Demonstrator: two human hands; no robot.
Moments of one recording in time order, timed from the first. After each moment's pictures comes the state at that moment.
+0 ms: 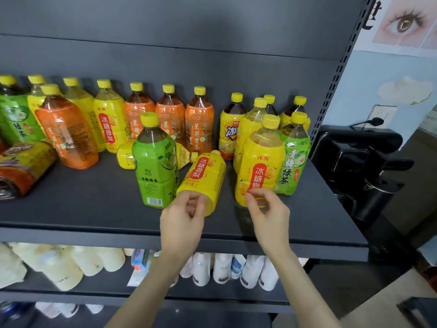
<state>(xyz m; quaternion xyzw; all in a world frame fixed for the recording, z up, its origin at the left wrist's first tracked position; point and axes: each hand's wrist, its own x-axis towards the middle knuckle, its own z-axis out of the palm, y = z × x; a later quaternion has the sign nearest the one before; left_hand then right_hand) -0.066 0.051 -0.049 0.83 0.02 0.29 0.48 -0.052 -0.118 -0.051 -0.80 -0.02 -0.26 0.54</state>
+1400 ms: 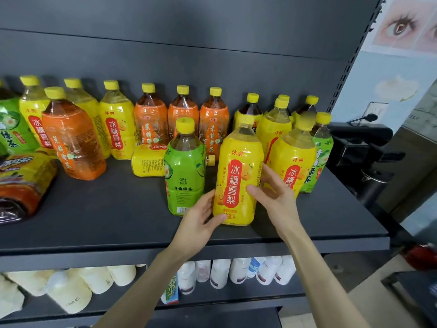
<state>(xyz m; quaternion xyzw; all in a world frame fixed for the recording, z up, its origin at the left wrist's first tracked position) -0.023 0.130 -0.079 0.73 -0.15 -0.04 0.67 -0.025 -0.060 -0.036 -0.72 -0.07 -0.16 0.68</state>
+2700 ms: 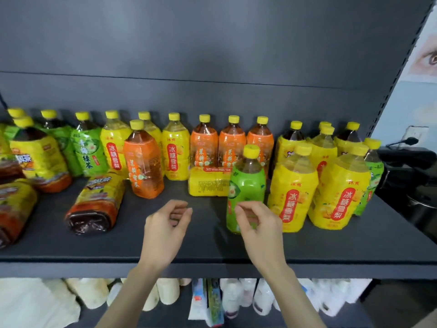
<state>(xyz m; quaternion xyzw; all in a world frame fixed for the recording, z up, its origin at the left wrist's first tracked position) -0.043 0.295 -0.030 0.83 -0.03 0.25 0.50 -0.055 0.106 -0.023 -0.82 -0.09 -0.32 0.47</state>
